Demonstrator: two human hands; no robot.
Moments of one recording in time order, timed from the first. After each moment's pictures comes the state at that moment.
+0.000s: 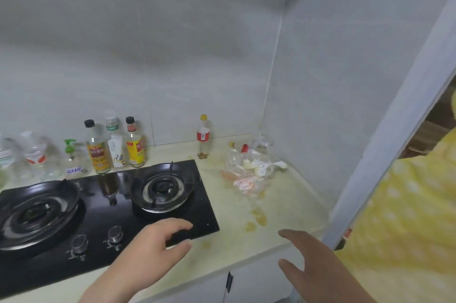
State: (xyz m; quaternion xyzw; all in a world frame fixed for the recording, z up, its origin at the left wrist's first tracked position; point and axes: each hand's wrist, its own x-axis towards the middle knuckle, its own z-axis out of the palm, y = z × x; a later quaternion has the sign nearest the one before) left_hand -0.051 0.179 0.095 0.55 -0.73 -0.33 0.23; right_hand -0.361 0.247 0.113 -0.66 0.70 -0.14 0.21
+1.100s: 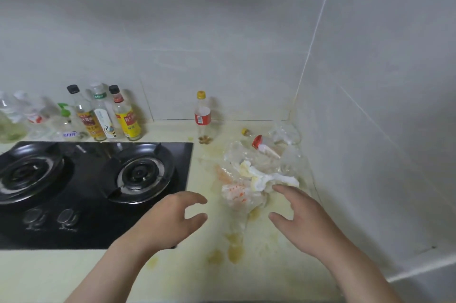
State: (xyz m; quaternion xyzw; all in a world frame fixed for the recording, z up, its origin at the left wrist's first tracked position) left_hand -0.265 -0.009 0.065 0.68 -0.65 -0.30 0.17; right_hand -0.552 -0.058 0.064 -0.76 0.57 -0.14 0.29
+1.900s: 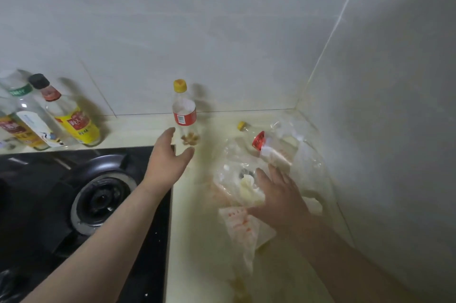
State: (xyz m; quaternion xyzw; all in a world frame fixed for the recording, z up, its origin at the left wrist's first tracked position) left_hand -0.216 -0.258 -0.016 0.72 -0.49 -0.32 0.38; right_hand -0.484 -0.239 -0.053 -0.77 0.60 0.03 0.19
